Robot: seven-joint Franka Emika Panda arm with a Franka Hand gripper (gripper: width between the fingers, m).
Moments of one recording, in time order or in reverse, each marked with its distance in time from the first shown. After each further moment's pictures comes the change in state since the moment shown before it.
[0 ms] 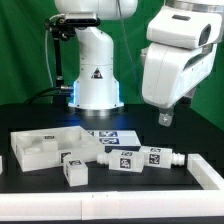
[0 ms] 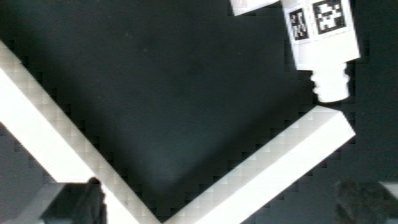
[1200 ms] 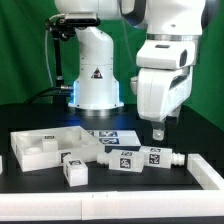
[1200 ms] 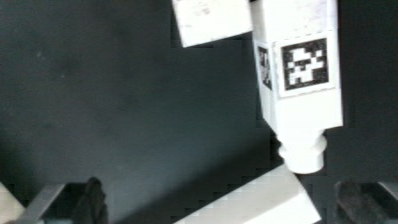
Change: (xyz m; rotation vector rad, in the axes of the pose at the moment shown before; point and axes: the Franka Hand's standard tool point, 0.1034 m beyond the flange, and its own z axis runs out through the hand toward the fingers) arm -0.024 -0.044 0.054 -0.113 0.132 -0.086
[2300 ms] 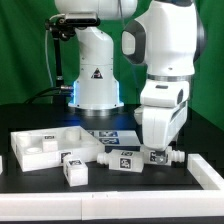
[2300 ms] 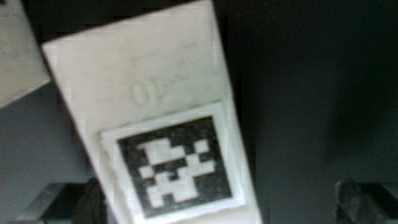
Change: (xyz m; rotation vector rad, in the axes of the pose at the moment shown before) arm -0.011 -0.067 0.077 0.009 0.042 -0.033
